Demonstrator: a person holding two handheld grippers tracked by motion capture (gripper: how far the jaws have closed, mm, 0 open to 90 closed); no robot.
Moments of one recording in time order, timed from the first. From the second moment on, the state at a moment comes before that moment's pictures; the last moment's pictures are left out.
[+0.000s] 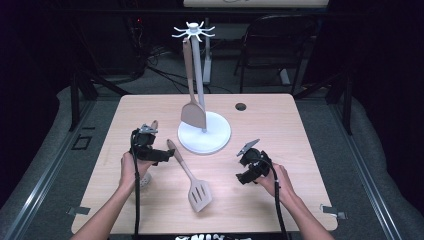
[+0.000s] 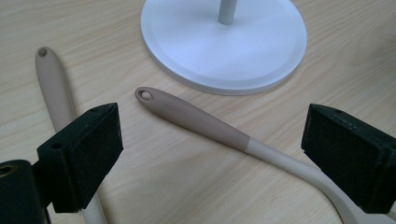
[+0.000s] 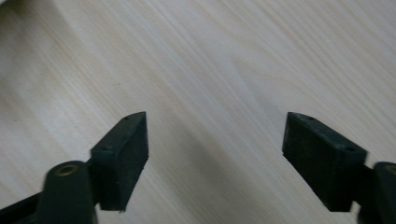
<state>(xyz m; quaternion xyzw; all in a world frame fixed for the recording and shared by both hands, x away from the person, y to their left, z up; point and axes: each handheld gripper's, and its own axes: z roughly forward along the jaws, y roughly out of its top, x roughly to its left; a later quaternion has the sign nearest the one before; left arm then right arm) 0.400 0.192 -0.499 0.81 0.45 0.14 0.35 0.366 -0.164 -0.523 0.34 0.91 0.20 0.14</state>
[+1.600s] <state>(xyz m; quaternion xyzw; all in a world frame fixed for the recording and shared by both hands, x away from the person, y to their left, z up) 0.403 0.169 -0.526 0.81 0.47 0.08 0.33 0.306 -0.044 -0.550 0.19 0.96 0.21 0.01</state>
